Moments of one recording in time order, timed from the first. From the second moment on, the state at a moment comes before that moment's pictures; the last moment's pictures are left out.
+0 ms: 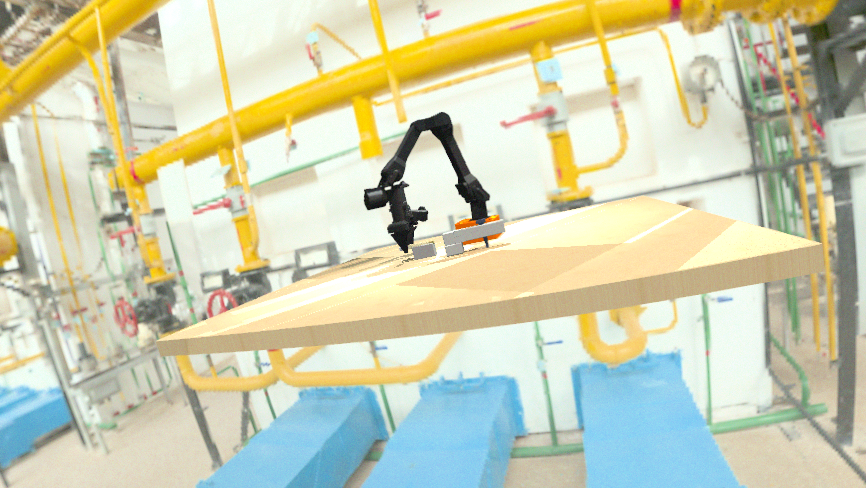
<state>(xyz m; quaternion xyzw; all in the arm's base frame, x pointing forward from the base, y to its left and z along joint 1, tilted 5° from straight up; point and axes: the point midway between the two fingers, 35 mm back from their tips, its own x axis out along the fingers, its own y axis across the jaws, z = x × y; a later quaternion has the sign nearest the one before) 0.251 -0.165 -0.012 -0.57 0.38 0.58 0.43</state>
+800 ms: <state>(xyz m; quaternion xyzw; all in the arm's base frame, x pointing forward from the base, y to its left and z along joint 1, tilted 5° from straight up) 0.343 -0.091 0.055 -0.69 0.25 0.46 0.50</state>
